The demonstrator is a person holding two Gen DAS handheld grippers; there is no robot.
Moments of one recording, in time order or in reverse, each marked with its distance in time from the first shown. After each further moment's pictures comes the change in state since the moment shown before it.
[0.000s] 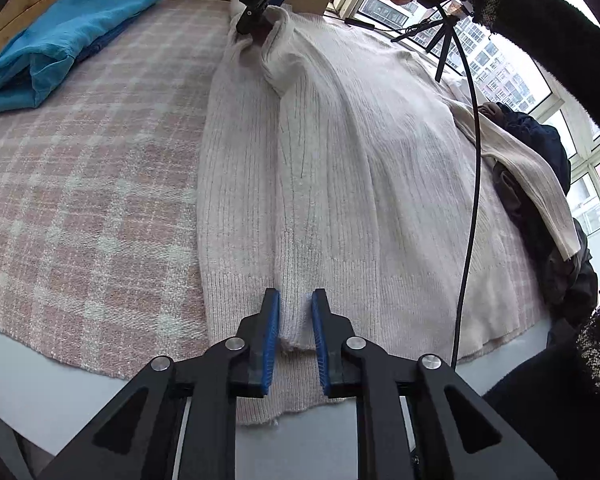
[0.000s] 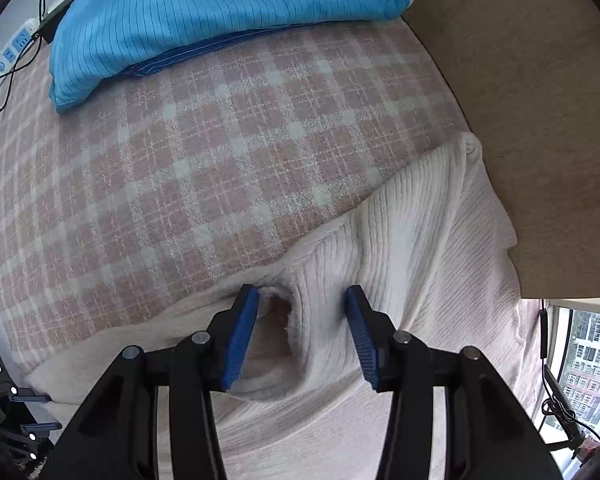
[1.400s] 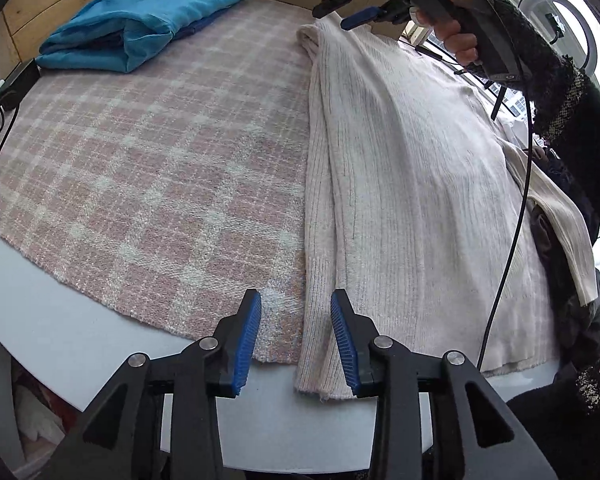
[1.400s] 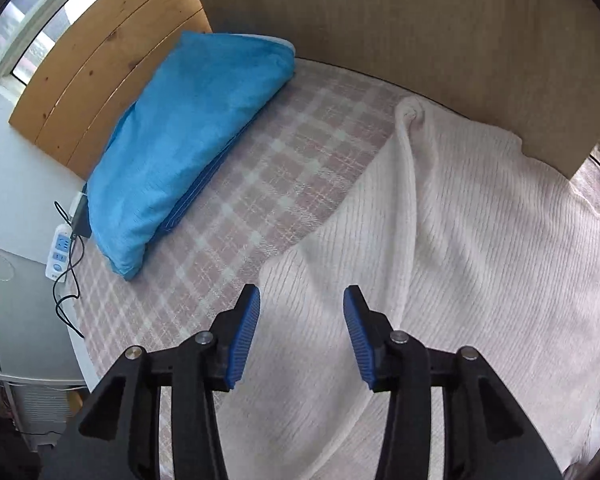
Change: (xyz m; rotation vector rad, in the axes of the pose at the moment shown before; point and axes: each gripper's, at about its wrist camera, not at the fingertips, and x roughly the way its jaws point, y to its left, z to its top) left arm -0.021 0.036 -0.007 -0.154 -0.037 0.135; right arm -0.004 -0.026 0.008 0.541 -0.273 0.269
